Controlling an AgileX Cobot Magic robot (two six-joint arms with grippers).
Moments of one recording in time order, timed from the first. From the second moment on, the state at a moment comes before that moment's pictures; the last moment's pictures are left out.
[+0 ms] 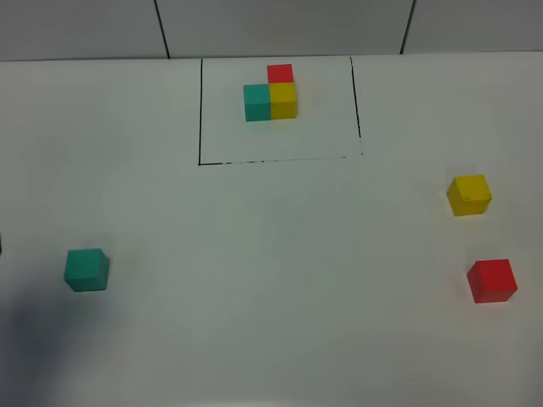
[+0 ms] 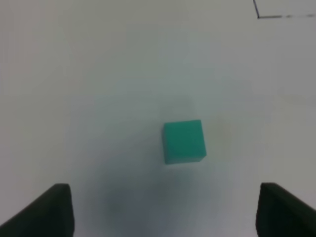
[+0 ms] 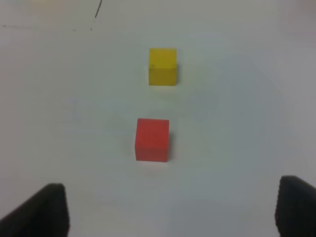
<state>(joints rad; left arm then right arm) -0.03 0.84 -0.68 -0.04 0.75 0.01 0.02 0.05 -0.50 0.07 1.06 -0.09</state>
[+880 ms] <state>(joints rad) -0.14 1.46 -0.86 -0.05 0.77 -0.08 0.02 0.05 -0.50 0.07 1.06 -0.09</state>
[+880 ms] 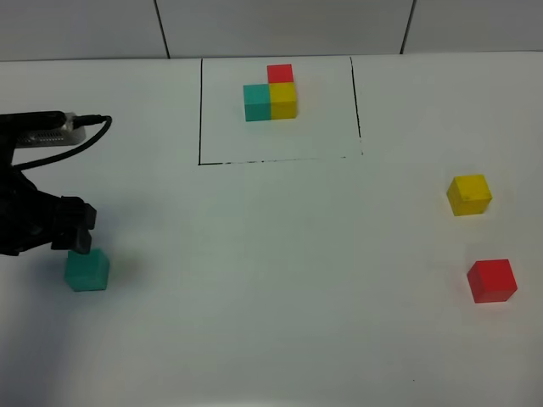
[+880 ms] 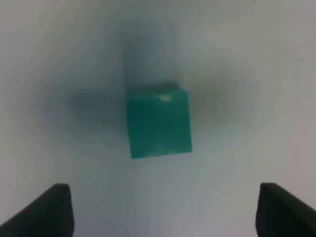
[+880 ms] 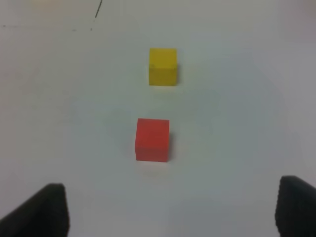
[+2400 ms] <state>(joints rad) -0.17 1.80 -0.84 -0.01 0.53 -0.25 0.02 0.05 -0.50 0.07 1.06 -0.09</state>
